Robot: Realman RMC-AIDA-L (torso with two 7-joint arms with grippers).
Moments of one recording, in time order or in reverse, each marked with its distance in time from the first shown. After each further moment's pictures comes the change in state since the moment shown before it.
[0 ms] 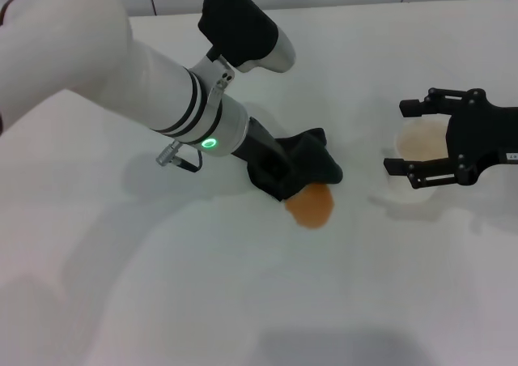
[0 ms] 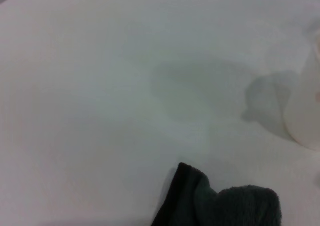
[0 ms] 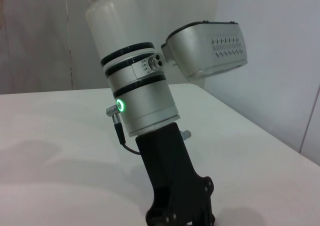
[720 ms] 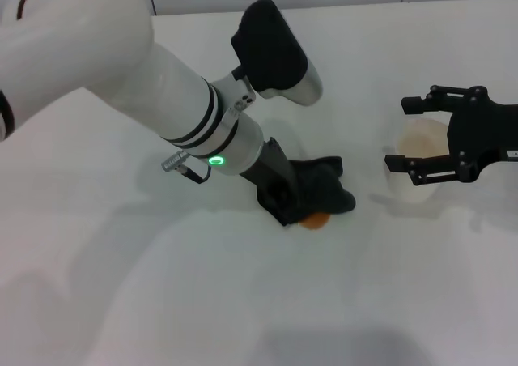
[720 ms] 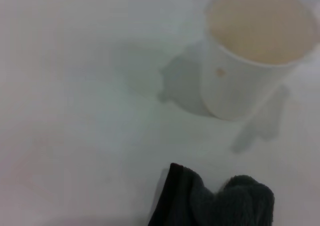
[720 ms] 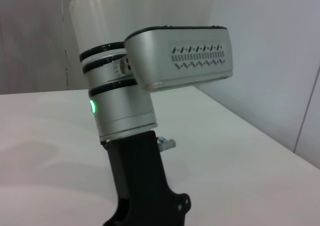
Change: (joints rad) left arm -0.012 0.000 0.060 0.061 -0.002 0.116 0.109; right arm 0.001 0.000 0.005 0.002 0.000 0.006 0.000
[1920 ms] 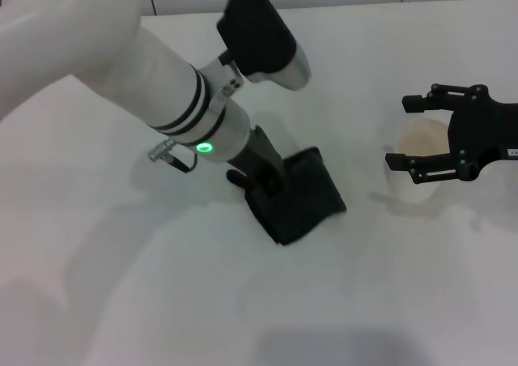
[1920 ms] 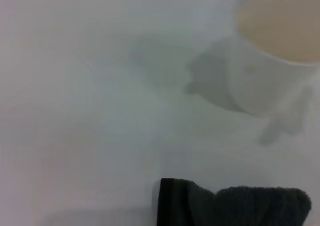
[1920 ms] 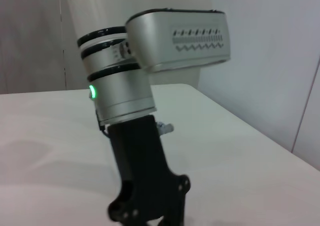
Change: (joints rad) left arm 0.031 0.001 -0.074 0.084 0.118 0.058 -0.083; right arm 0.000 0.000 0.001 0.000 0.000 0.004 0.000
